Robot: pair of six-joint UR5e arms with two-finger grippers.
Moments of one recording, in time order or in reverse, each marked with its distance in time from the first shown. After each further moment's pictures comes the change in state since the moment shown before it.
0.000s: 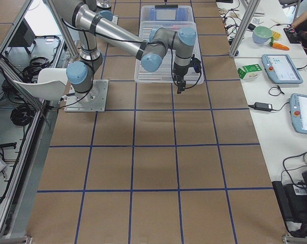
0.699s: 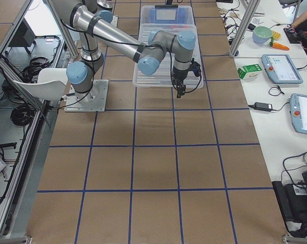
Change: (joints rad) left arm 0.000 -0.151 -0.006 0.107 -0.037 0.015; right arm -0.054 -0.008 0.000 0.001 -0.002 -0.071
